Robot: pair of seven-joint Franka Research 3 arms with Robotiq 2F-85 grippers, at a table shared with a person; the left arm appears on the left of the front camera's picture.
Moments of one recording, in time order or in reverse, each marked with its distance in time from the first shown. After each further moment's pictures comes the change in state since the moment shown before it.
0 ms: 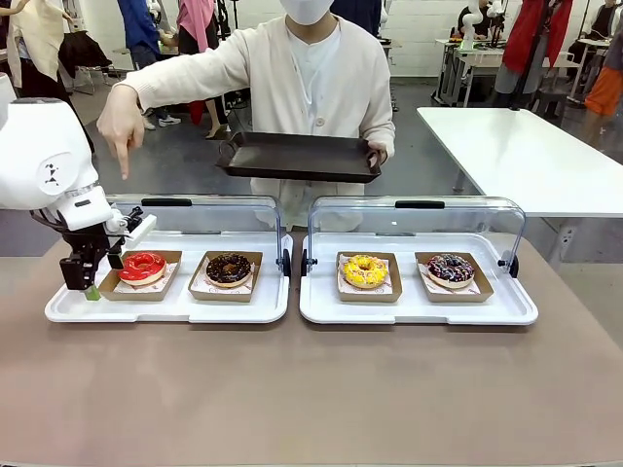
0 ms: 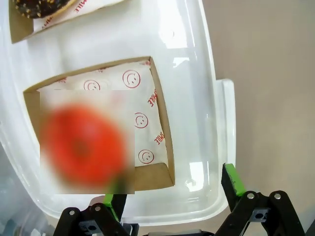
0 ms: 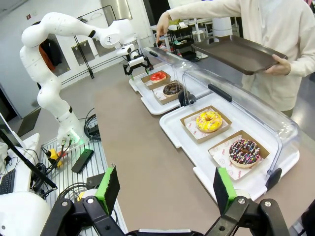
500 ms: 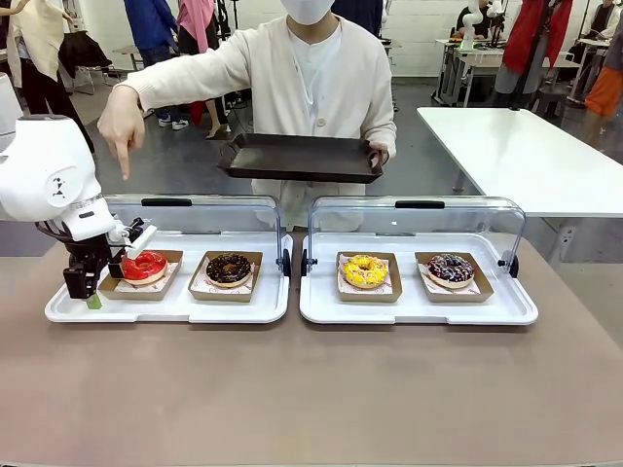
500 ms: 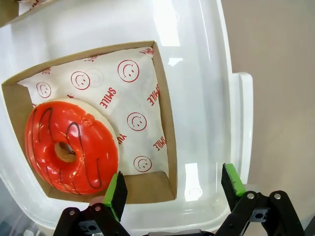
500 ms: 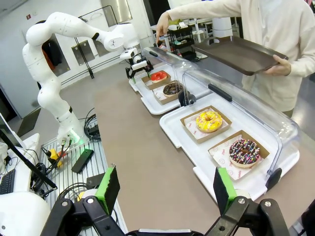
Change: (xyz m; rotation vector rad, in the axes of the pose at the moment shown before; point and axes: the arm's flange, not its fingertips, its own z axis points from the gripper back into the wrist) left arm -0.008 0.008 -0.027 -0.019 0.001 0.015; right arm 0.000 0.000 0.000 0.000 0.000 0.000
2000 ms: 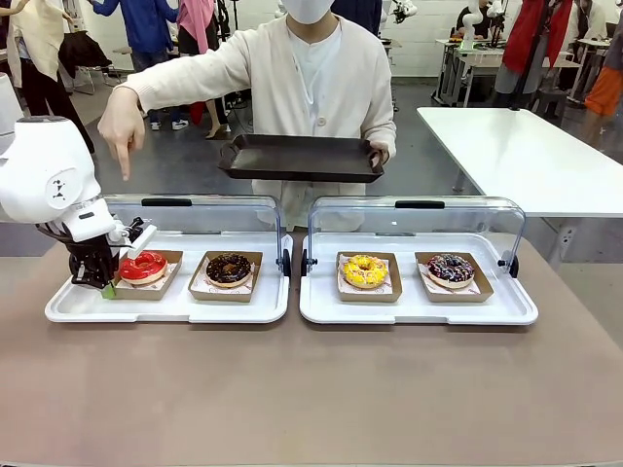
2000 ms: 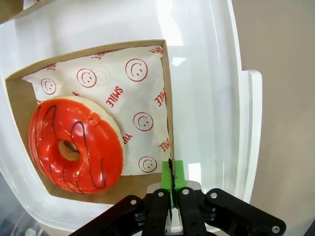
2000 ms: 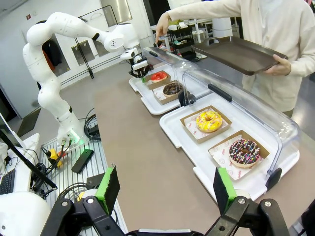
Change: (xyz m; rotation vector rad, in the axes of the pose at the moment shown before) left arm -0.002 0.002 -0.001 0.020 0.000 0.000; right arm 0.000 0.000 0.000 0.000 0.000 0.000
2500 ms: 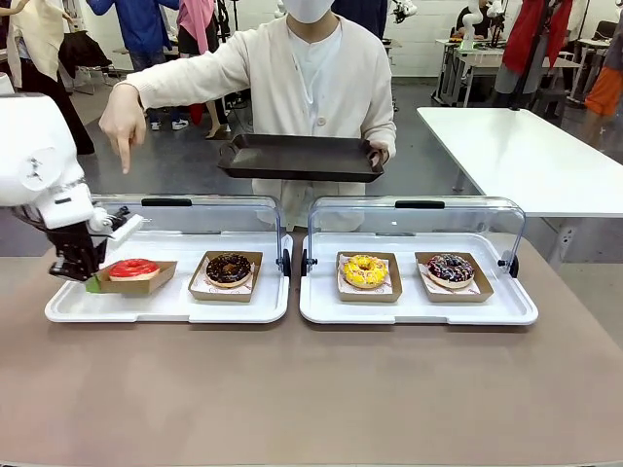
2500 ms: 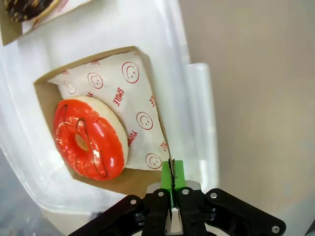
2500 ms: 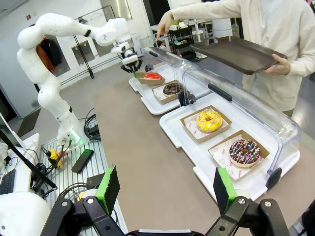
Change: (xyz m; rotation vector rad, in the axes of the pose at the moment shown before) left arm -0.003 -0.036 0.052 -0.020 -0.002 -0.075; right arm 0.000 0.000 0.000 0.000 0.000 -0.001
